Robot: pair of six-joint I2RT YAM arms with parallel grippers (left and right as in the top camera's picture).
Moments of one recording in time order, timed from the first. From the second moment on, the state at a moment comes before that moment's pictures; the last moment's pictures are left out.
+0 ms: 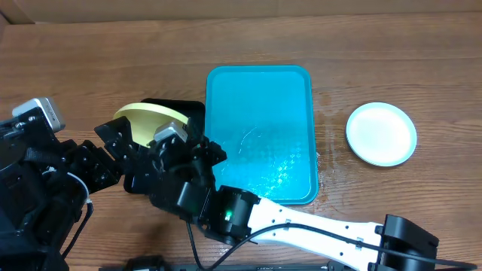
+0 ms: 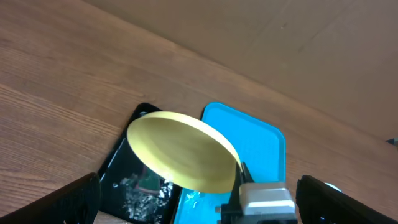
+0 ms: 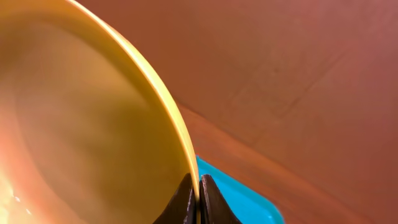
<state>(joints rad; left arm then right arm) 0.09 1.01 1.82 -1.39 0.10 -0.41 1.27 1.76 1.36 -0.07 1.08 -0.07</state>
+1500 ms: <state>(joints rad) 0.09 1.01 1.82 -1.39 0.10 -0.41 0.50 1.61 1.37 -0.50 0.06 0.60</state>
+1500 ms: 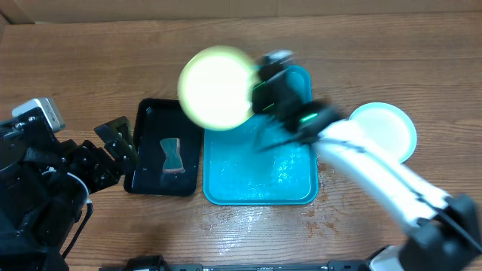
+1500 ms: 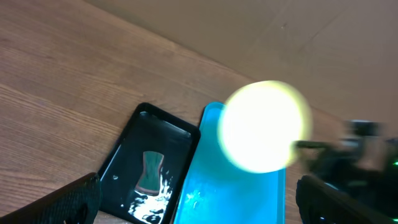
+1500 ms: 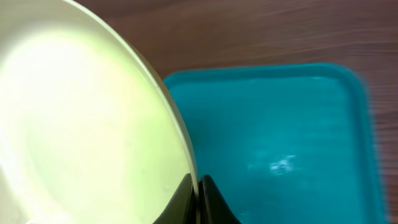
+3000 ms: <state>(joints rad) 0.09 1.01 1.82 -1.39 0.10 -0.41 0.12 1.39 1.23 -1.05 -0.46 0.28</state>
